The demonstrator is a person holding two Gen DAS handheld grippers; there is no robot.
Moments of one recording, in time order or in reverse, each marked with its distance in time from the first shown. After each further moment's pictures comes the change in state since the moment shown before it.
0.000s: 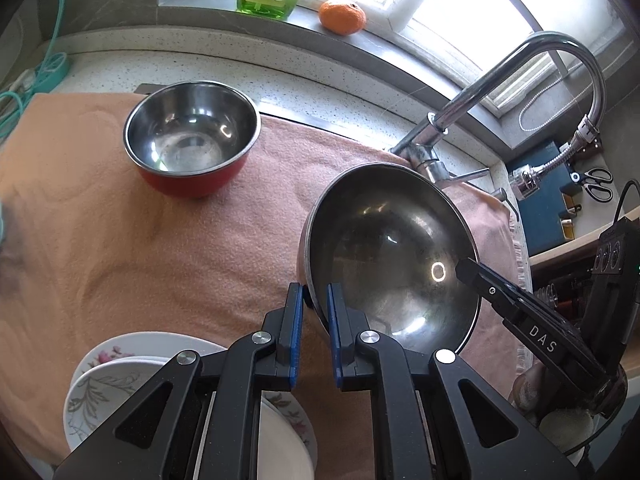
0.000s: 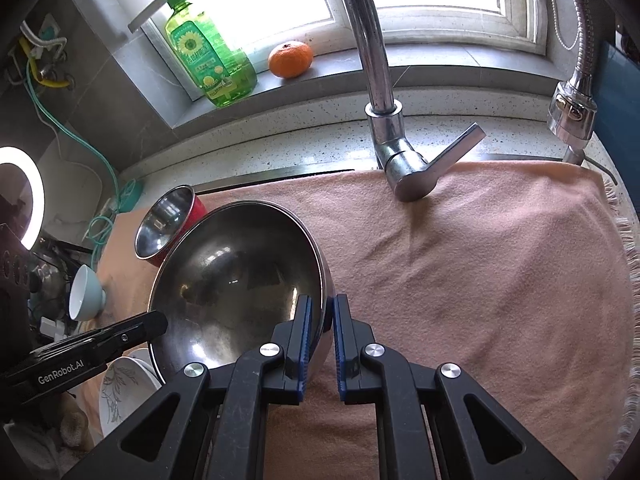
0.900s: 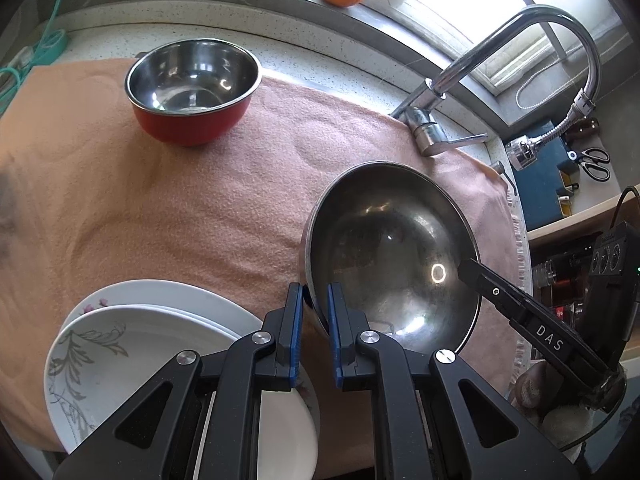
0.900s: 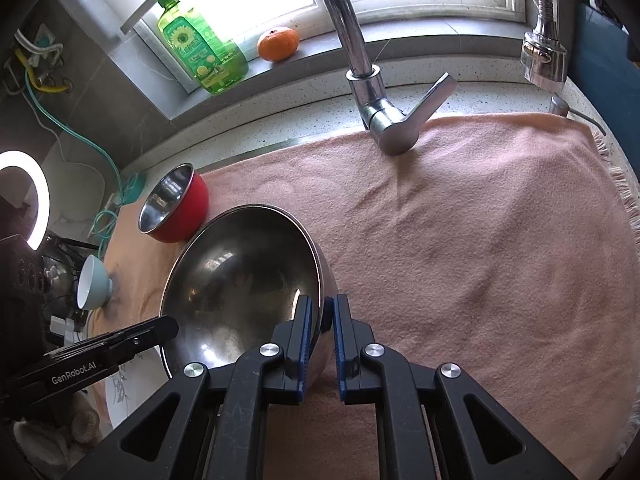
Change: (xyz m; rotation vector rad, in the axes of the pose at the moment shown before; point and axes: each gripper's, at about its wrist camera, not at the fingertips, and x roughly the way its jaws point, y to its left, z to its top) left arm 0.005 0.005 -0.028 -0.008 0.061 -0.025; right arm -0.008 -0.012 -0.035 0.064 0.040 0.030
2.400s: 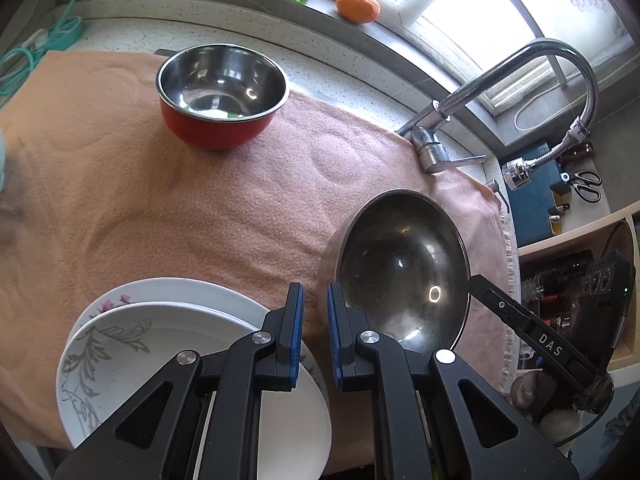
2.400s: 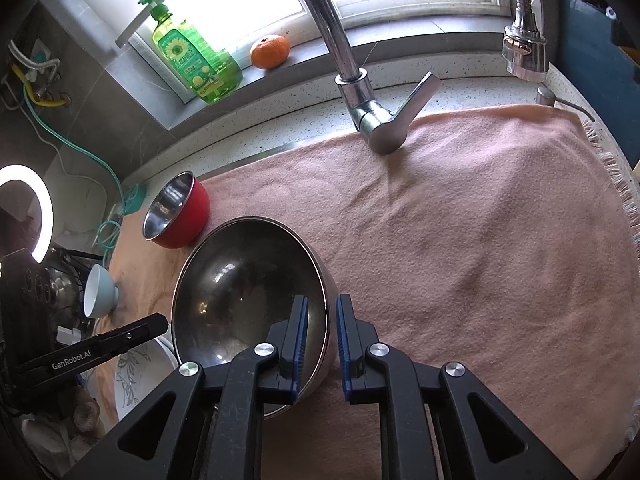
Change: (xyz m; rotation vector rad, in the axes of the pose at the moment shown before) left arm -0.018 0.021 0.002 -0.057 -0.034 -0.039; right arm -0.013 -0.005 -0.007 0.045 -0.021 0.006
